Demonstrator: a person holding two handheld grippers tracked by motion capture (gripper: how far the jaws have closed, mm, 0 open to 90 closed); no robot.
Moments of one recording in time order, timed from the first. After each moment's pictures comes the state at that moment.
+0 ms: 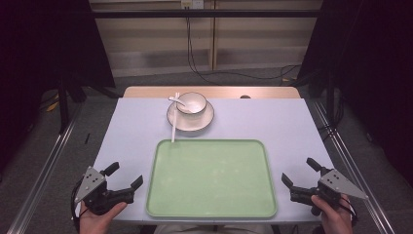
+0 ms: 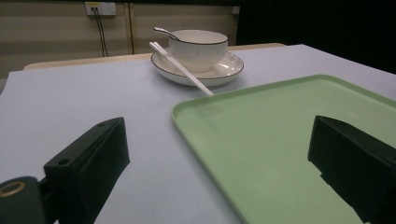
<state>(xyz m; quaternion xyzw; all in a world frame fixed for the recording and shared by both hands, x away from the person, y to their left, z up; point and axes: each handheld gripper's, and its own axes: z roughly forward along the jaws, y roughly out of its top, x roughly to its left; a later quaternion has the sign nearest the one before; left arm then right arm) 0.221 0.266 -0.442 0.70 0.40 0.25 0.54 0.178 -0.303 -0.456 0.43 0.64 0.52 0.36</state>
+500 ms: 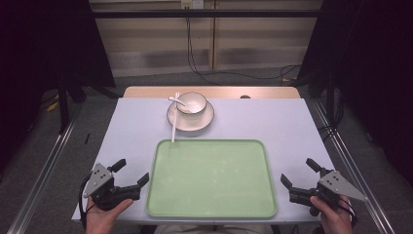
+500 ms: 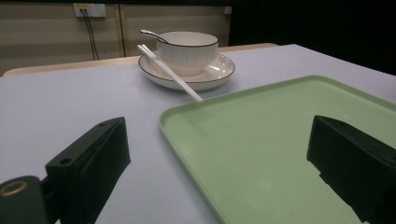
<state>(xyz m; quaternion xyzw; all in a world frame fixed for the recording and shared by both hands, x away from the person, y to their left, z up) 0.231 0.252 -0.443 0.71 0.38 0.24 0.54 0.177 -0.301 -0.457 0.43 0.64 0.53 0.35</state>
